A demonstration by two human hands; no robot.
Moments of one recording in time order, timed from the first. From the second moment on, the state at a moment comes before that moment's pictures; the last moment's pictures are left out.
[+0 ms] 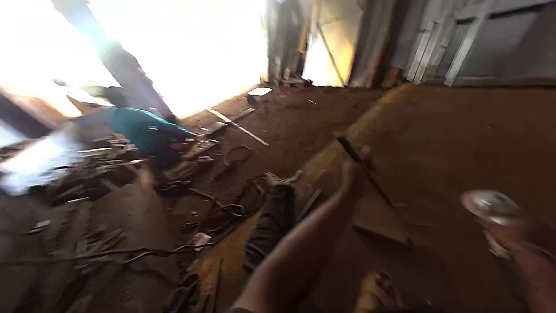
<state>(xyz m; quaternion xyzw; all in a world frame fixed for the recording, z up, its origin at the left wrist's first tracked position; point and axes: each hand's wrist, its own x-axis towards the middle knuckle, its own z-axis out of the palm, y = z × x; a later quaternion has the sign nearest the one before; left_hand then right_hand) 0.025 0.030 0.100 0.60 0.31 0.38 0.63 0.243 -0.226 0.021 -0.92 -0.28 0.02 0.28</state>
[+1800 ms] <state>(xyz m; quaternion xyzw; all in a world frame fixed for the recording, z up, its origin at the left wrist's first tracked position) -0.091 -0.037 0.117 0.47 0.27 0.58 0.61 0.274 -0.175 -0.027 -0.96 -0.27 0.13 0.02</state>
